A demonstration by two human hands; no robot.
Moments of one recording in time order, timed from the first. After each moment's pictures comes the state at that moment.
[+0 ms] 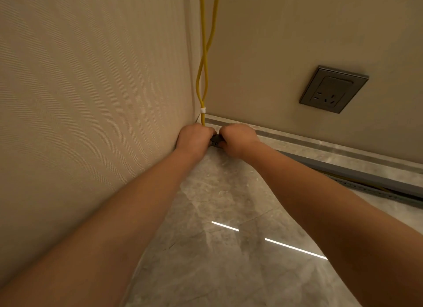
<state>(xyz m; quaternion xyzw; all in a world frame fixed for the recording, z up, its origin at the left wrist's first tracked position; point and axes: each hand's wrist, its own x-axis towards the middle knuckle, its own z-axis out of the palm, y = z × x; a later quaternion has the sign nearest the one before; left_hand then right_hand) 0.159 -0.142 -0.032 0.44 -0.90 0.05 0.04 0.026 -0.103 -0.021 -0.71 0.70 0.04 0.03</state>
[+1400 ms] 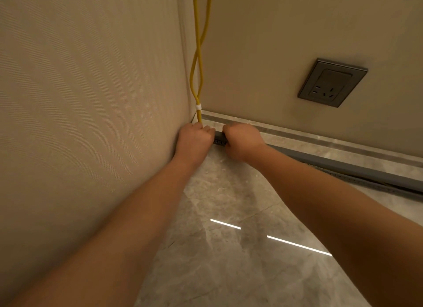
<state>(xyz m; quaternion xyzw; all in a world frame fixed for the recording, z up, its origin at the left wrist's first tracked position) 0.163 -0.124 -0.042 0.39 -0.89 0.22 0.12 0.021 -0.083 -0.024 -0.72 0.70 0.04 -0.02</state>
